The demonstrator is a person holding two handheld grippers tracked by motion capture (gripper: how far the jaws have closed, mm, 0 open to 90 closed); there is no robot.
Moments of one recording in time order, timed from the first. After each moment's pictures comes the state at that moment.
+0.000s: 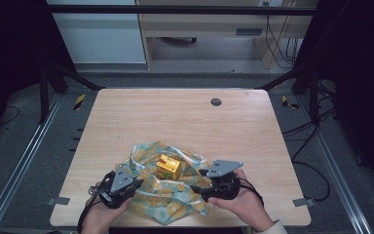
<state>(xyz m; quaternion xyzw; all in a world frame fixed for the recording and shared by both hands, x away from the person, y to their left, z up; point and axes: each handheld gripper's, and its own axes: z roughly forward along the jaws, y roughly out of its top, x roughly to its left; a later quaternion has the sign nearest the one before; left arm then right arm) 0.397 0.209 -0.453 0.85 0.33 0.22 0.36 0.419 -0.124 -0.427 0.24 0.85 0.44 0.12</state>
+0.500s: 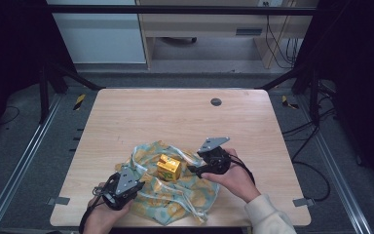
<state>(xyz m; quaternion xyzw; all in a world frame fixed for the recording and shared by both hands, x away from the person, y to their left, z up) 0.396 0.202 -0.456 0.86 0.31 0.22 0.34 0.489 -0.105 -0.438 0.27 0.87 0.40 0.11</state>
